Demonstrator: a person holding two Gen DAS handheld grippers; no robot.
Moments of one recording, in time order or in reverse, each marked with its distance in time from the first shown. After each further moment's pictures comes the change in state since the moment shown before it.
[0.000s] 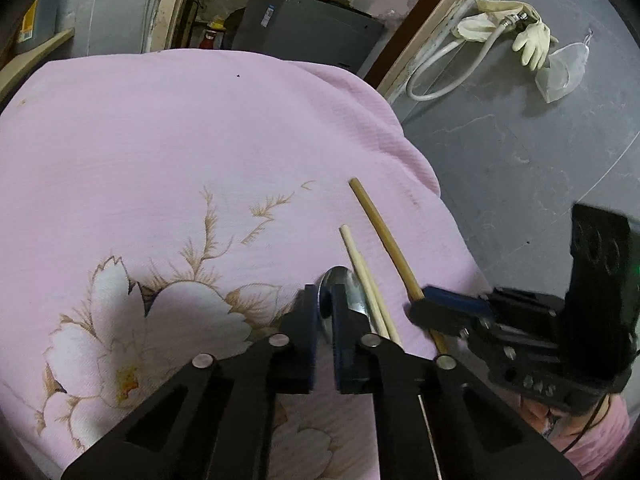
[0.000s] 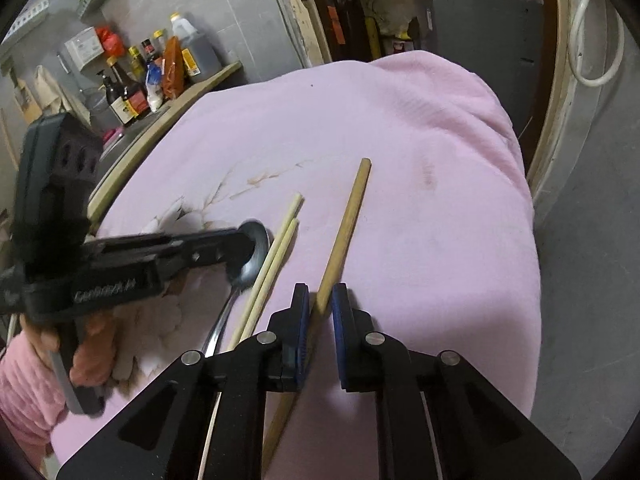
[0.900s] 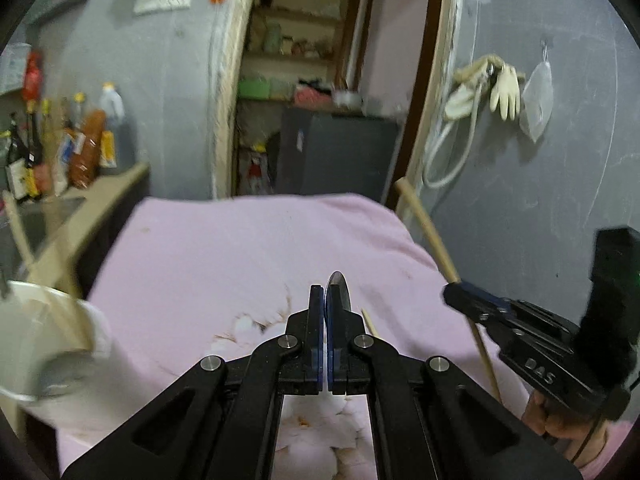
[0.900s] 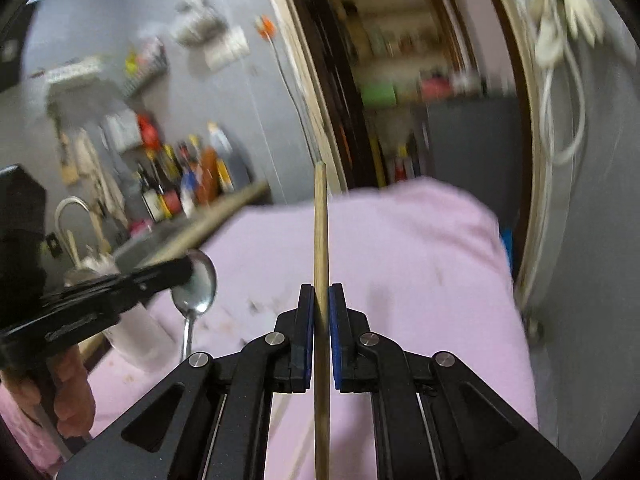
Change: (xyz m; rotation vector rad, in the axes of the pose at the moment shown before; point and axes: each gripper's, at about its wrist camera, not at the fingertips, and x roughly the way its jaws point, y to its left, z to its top) left arm -0.119 -0.071 -0.052 0.155 -0.431 0.263; right arm -0.083 0.056 -0.042 -0.026 -0.547 0.009
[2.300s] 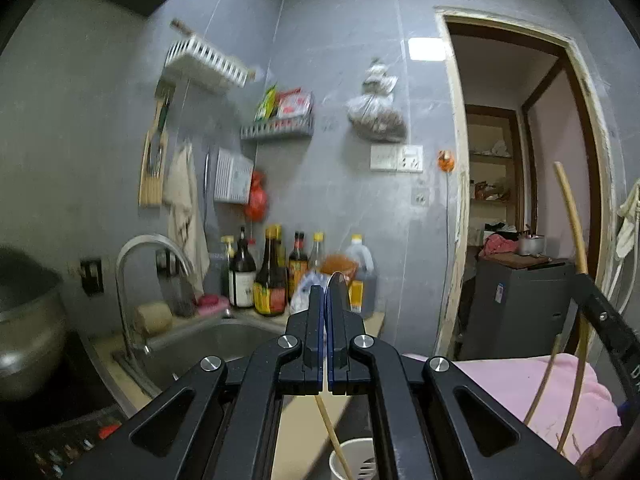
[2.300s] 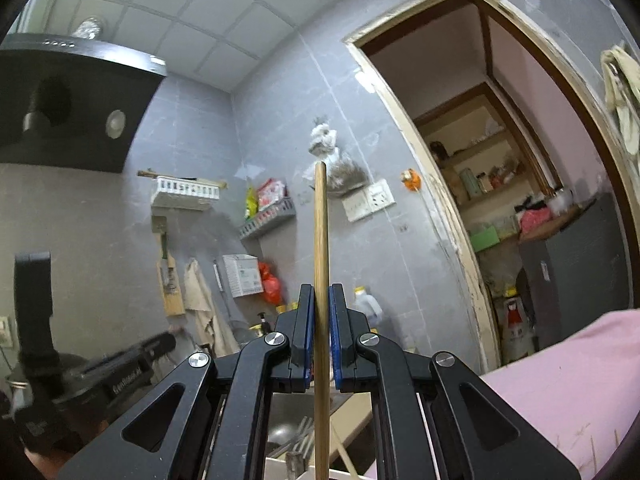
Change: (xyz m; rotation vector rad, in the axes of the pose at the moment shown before) left arm -0.170 0.186 0.007 -0.121 -0.502 0.649; right arm 0.031 0.204 0.051 0.046 -0.568 0.314
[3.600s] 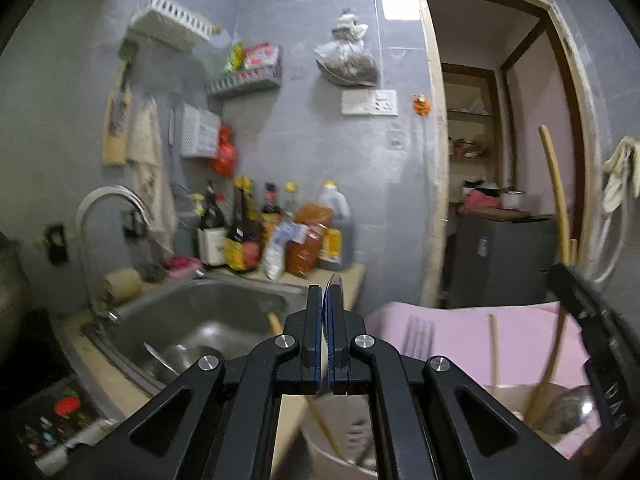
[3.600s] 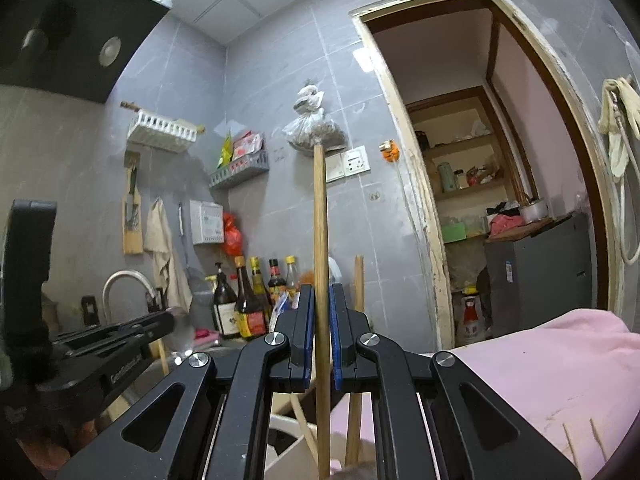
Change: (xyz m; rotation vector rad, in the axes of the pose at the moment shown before) left arm 0.035 -0.012 -0.052 0.051 0.139 -0.106; right arm 0.011 0.012 -0.056 -0.175 0.110 -0.123
